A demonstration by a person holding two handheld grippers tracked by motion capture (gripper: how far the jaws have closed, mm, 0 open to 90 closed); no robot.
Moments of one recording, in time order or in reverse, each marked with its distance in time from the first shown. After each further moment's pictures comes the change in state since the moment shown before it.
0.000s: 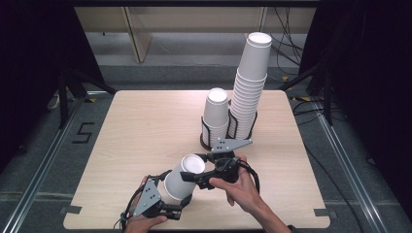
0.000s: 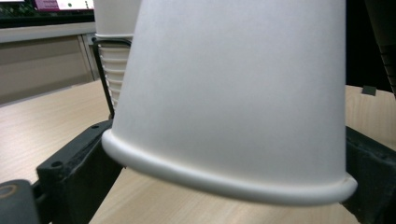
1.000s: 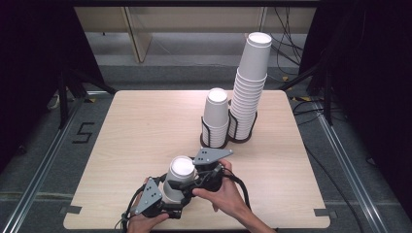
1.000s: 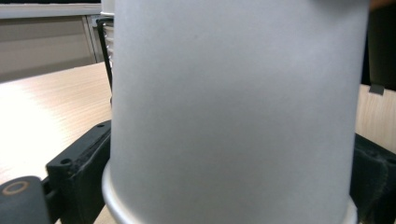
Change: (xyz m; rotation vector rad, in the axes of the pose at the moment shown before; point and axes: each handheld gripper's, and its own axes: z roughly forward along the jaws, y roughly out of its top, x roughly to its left) left arm -0.004 -0.003 0.002 0.085 0.010 -0.054; right arm 0.015 -0.011 0.035 0.039 -0.085 -0.150
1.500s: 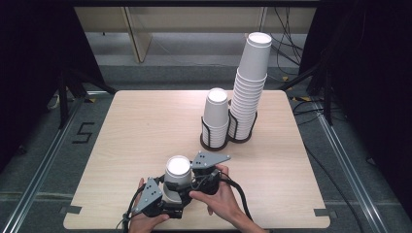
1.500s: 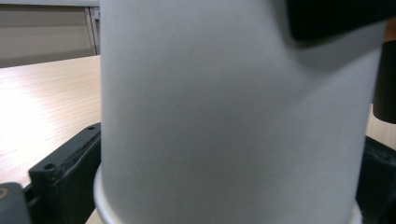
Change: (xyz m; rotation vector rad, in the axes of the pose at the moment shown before) left arm 0.001 -0.003 0.002 -0.027 0.011 -0.086; right arm 0.004 -0.014 0.014 -0.037 -0.010 0.018
